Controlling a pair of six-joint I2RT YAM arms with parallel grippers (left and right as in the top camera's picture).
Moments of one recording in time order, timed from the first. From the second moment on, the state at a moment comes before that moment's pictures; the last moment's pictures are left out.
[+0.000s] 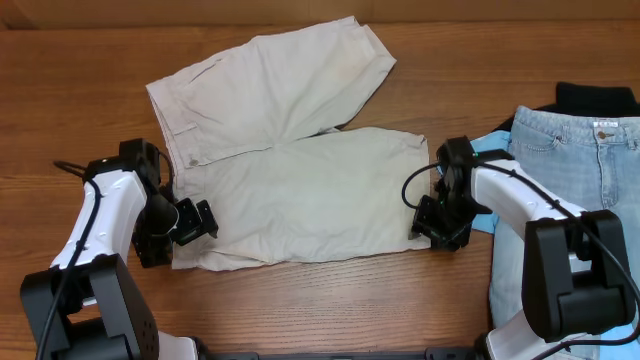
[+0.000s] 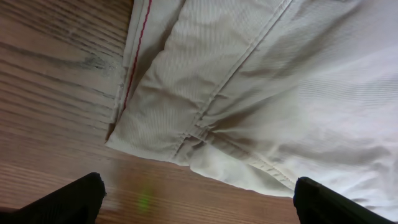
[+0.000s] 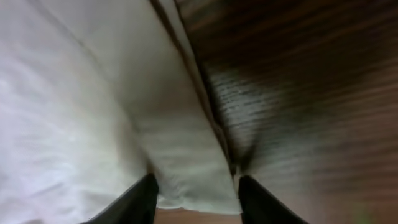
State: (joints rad) left arm 0.21 1.64 1.03 -1.15 0.12 -0.29; right arm 0.15 1.77 0.96 -0.95 -0.31 0.54
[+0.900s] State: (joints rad) left arm 0.24 1.64 0.84 -0.97 0.03 -0.40; right arm 0.15 1.76 1.00 -0.99 -0.28 0.51
